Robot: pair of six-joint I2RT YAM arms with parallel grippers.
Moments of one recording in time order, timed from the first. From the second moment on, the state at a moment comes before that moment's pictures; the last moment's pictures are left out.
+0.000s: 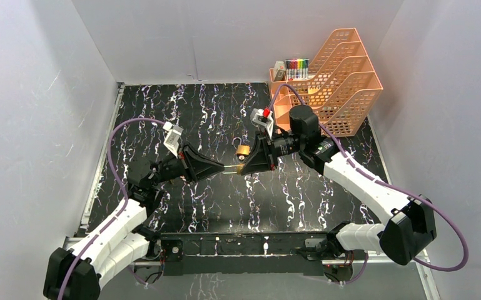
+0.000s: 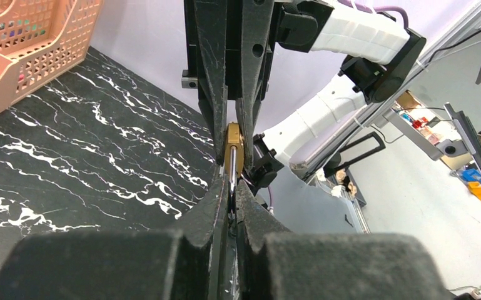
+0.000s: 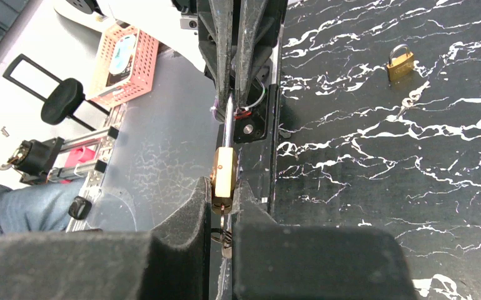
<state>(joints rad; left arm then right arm) -0.44 0.84 0.43 0.75 0.90 -0.87 0.65 1.25 1.02 -0.08 -1.17 0.24</state>
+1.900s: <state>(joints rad) -0.58 0.69 0.56 0.26 0.66 -0.49 0.71 1.18 0.99 -0.07 -1.04 0.18</state>
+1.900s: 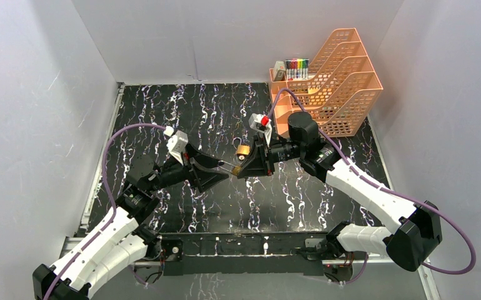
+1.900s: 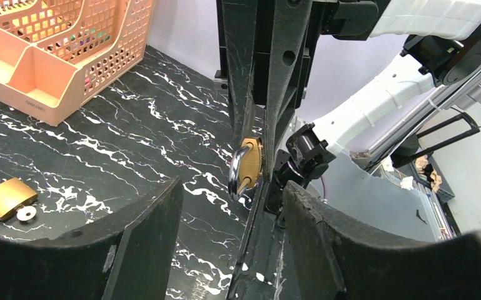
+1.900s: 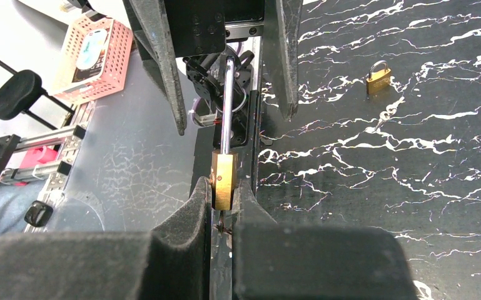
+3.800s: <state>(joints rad) -0.58 0.63 0.51 -0.06 -0.12 -0.54 0.66 0.99 0.80 -0.13 -0.56 0.19</state>
